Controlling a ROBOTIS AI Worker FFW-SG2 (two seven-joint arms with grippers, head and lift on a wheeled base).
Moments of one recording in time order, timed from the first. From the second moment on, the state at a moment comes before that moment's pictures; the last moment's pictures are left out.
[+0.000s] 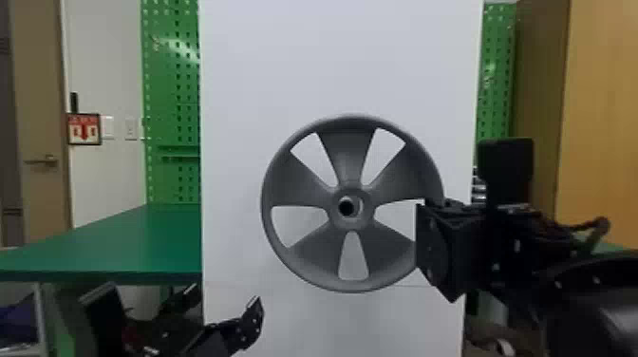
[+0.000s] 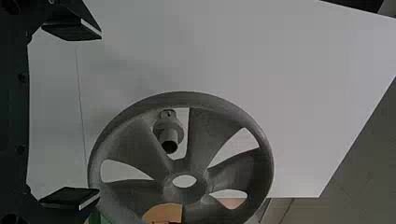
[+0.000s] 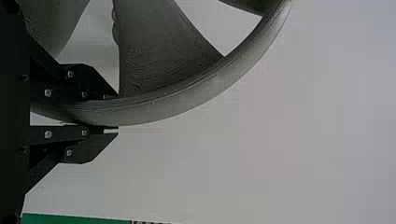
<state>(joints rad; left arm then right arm) -0.14 0.16 -0.07 -2.13 0.41 0.41 -0.22 -0.66 -0.05 0.07 -2.06 -0.06 1.01 0.00</state>
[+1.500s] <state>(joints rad) -0.14 0.16 -0.07 -2.13 0.41 0.41 -0.22 -0.73 -0.04 0.07 -1.88 -0.05 0.95 0.00</state>
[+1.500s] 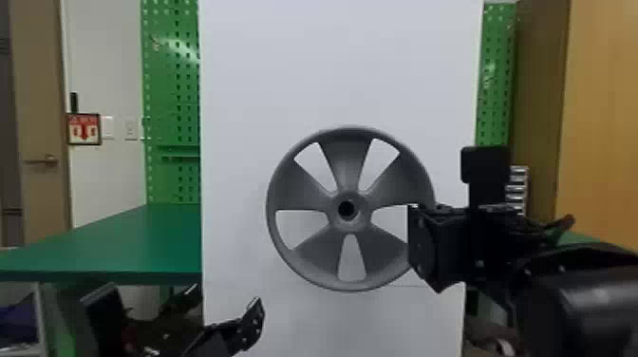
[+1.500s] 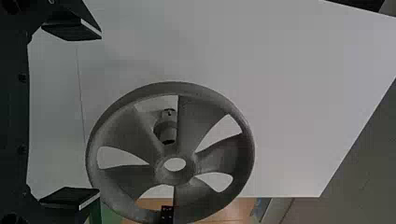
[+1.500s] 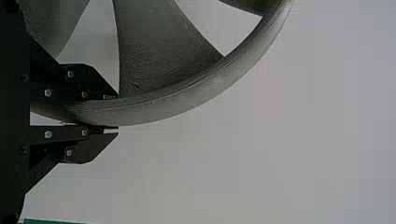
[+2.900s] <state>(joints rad) -0.14 0.16 -0.08 -2.13 0.41 0.41 -0.22 -0.78 -0.04 0.08 -1.73 -0.05 0.89 0.00</state>
